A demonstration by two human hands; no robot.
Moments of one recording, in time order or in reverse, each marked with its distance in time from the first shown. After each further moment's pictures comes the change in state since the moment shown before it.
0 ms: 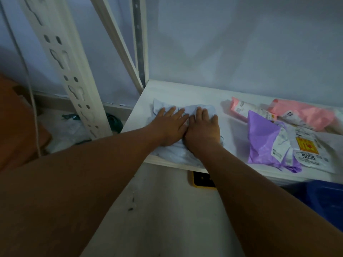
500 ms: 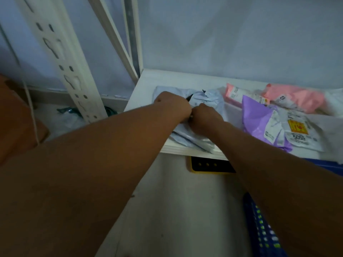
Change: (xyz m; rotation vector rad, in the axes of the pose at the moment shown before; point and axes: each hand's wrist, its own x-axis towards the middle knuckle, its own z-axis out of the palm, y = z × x) left_hand 0.021 0.045 -0.063 0.269 -0.294 -0.335; right_hand -0.009 0.025 -0.020 0.405 -0.102 -0.048
